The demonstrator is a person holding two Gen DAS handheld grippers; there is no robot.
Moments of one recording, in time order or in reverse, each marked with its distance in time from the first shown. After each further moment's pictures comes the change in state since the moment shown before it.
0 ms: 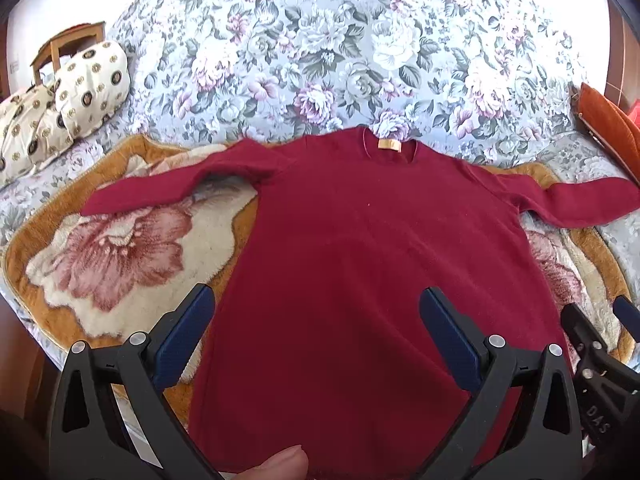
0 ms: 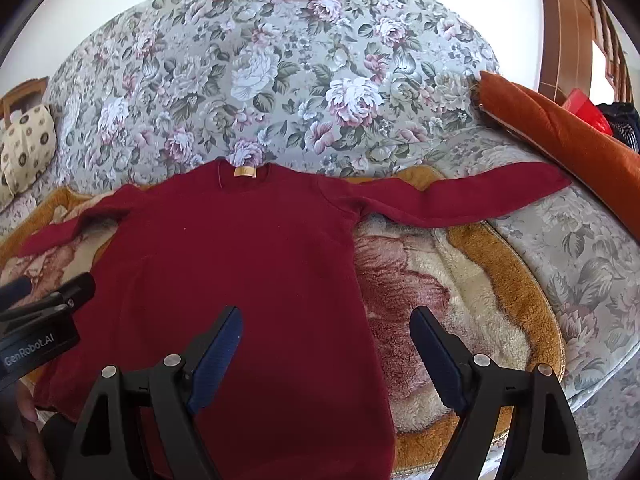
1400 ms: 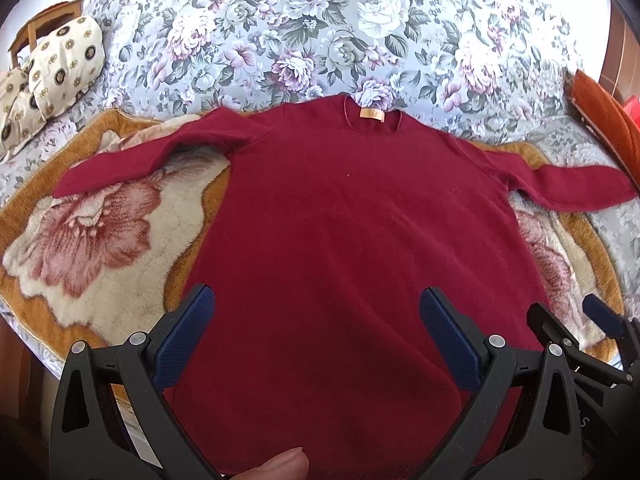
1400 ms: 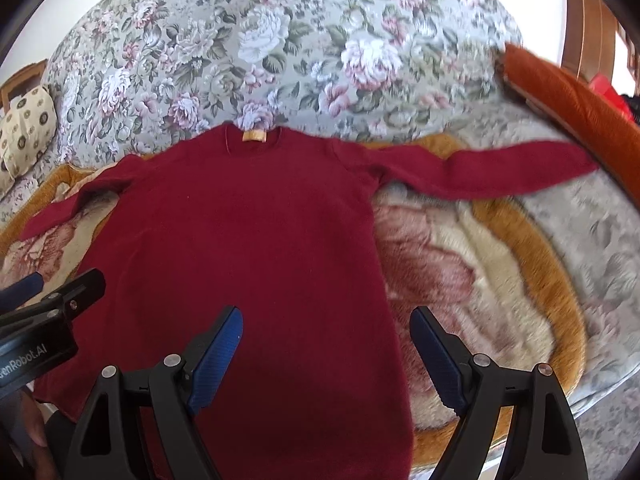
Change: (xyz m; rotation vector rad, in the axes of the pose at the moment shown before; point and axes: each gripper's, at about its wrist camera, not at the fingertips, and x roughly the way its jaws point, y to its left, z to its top) left arm 0.022 -0.007 -0.003 0.000 0.123 -0.073; right arm 0.030 0.001 0.002 0.000 0.144 0.049
